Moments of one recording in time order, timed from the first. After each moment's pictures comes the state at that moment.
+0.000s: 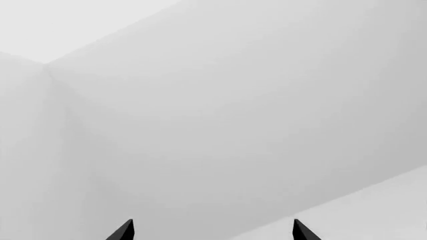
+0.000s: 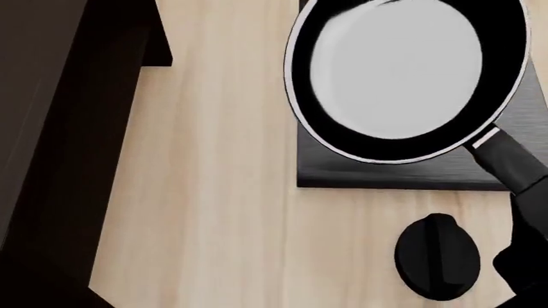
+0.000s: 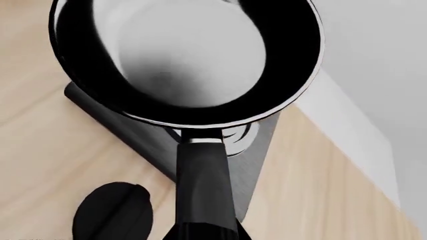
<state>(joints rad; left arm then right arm) -2.28 -0.28 0.47 -0.01 -0.69 -1.45 -0.35 0.80 0.75 -0.36 -0.85 -1.15 1.57 -1.57</state>
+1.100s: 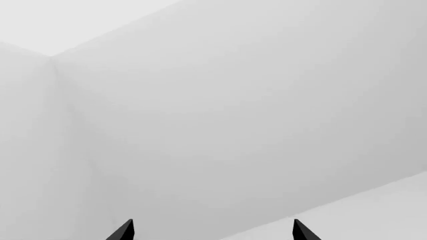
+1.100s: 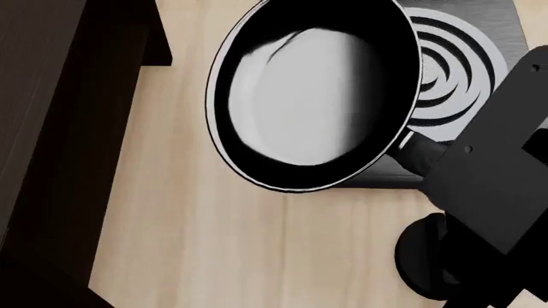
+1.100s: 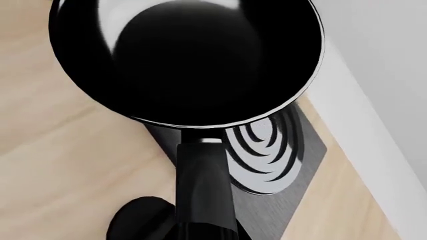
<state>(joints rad) -2.27 -0.32 0.41 0.05 -0.75 -1.50 -0.41 1.03 0.78 -0.61 -0.82 -0.96 1.57 -1.57</state>
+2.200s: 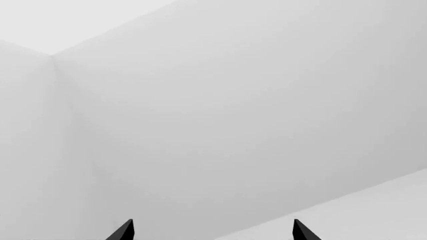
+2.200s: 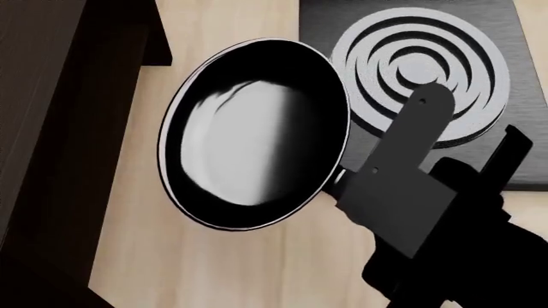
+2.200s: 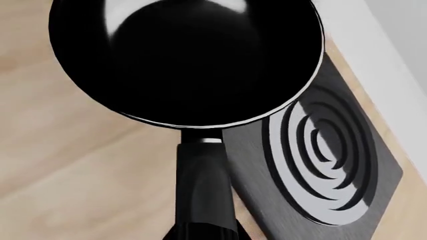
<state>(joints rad) -2.25 -0.35 0.41 0.07 -0.82 -1.50 -0.45 0.99 0.62 -0.72 -0.74 -0.99 1.57 -1.57</state>
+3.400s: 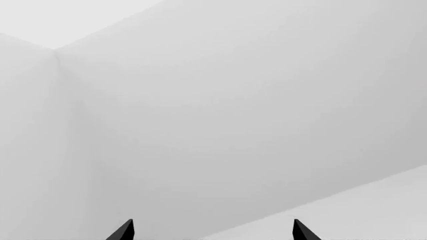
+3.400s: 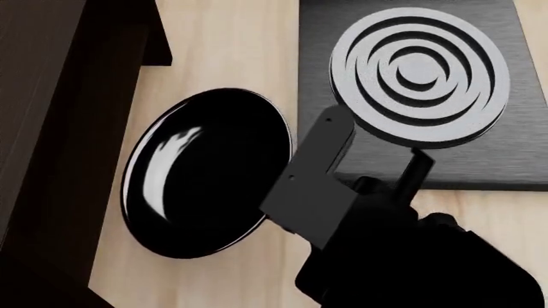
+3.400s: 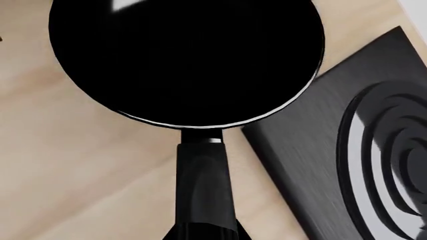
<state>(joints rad) -2.23 -0.40 0.41 0.10 -0.91 -1.50 -0.51 0.98 0.43 -0.84 -0.55 -1.04 1.57 -1.57</state>
